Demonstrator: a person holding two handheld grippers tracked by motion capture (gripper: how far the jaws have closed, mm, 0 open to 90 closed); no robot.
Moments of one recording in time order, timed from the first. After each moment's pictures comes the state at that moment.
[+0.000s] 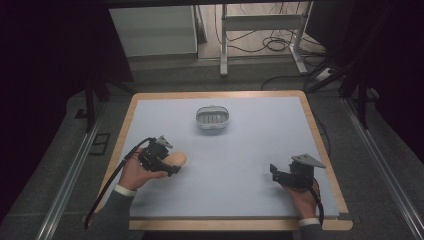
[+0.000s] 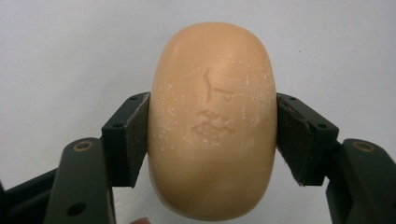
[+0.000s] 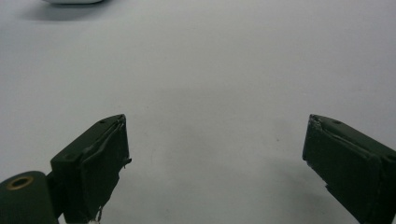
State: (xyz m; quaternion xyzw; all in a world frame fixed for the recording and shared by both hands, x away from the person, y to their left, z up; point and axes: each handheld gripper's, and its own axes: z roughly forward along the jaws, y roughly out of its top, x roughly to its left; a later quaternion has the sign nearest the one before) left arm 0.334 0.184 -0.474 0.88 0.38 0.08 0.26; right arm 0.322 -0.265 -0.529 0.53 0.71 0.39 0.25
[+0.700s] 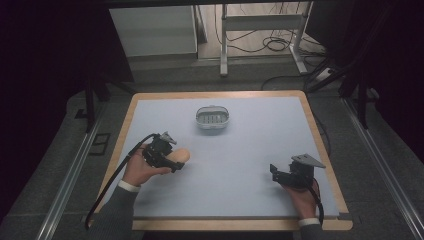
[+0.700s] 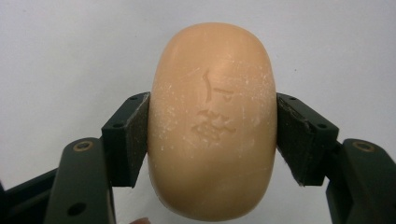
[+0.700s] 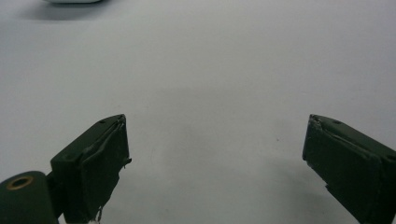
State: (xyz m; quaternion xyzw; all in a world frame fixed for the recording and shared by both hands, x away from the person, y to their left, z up) left arm 0.343 0.174 -0.467 0.89 0.38 0.08 0.26; right arm 0.322 -0.265 -0.529 0.53 0.71 0.39 0.25
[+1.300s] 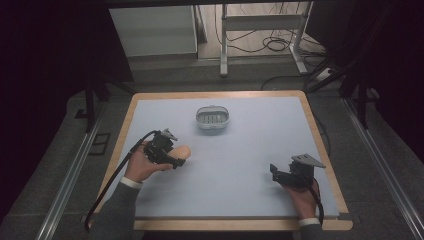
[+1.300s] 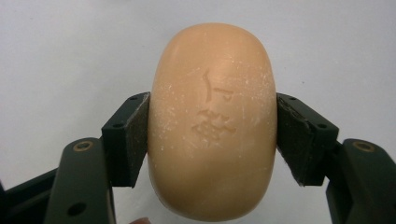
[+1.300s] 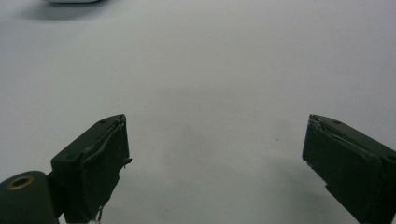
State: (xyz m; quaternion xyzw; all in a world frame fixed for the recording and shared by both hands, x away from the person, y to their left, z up) left arm 0.355 0.173 -0.467 0.88 0.38 0.08 0.26; right arm 0.322 -0.265 -0.529 0.53 0.71 0.39 0.25
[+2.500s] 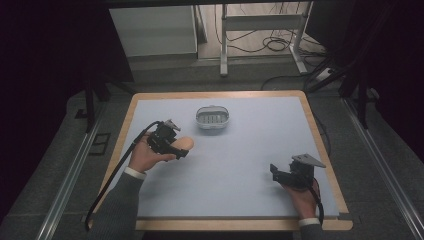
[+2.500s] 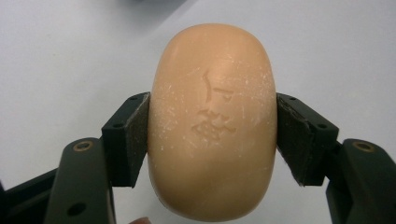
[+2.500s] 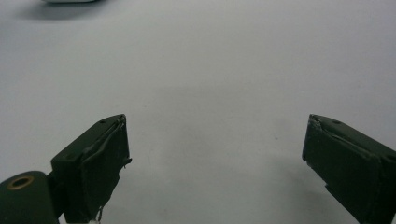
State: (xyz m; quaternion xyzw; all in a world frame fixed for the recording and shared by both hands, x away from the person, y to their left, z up) left arm 0.376 0.167 -0.452 0.88 0.38 0.08 0.27; right arm 0.323 -0.266 -0.529 0.54 0.71 0.39 0.25
